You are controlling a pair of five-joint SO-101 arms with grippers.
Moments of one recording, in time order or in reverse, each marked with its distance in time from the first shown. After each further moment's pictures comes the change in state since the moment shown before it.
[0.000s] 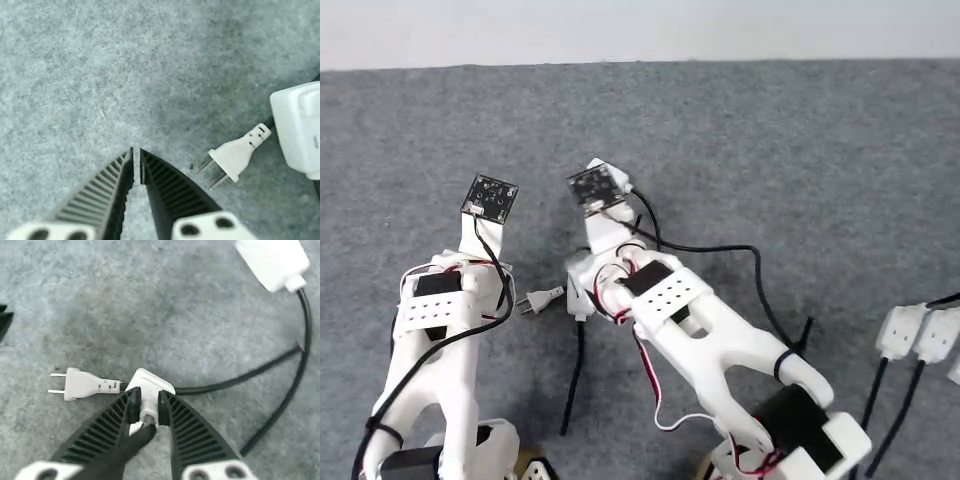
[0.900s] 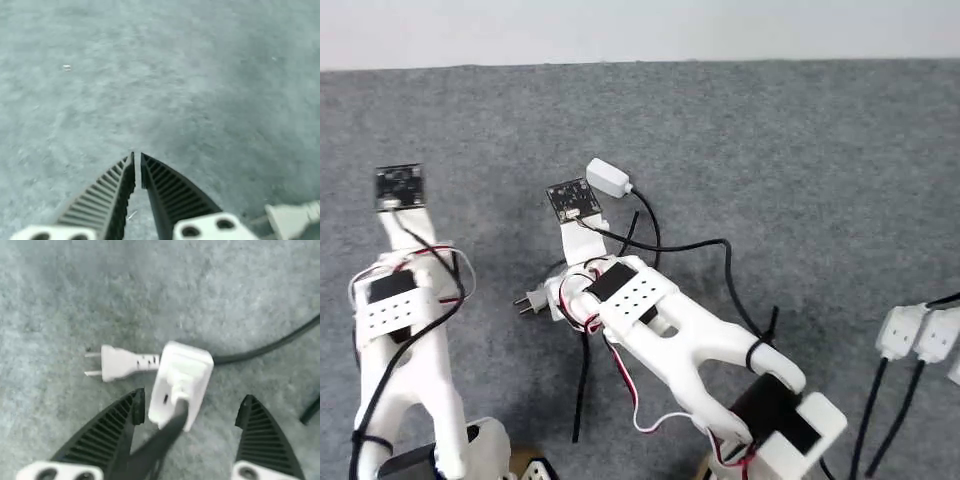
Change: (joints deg) left arm -12.9 0.0 -4.1 -3.9 15.0; right arm -6.0 5.9 -7.5 8.0 -15.6
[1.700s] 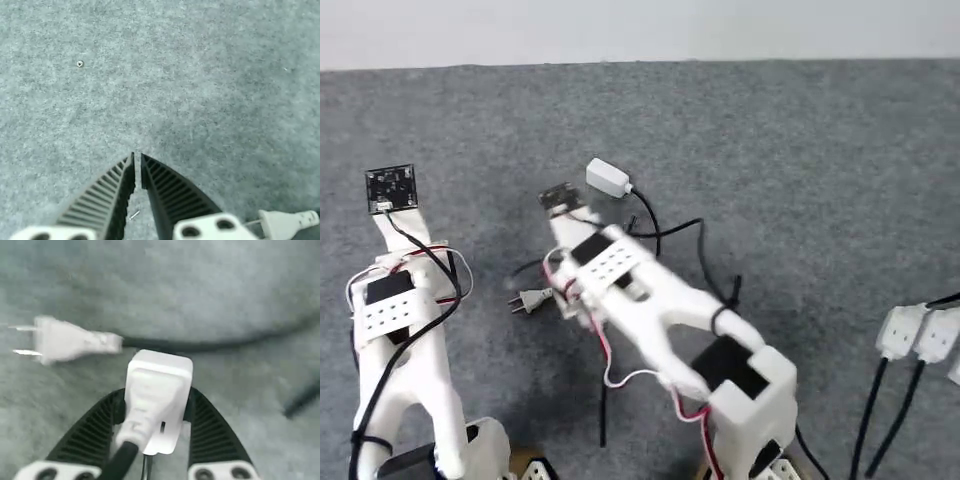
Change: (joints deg) left arm -0.4 0.0 0.0 -0.1 1.1; right arm 3.5 14.8 -19.4 22.4 7.1
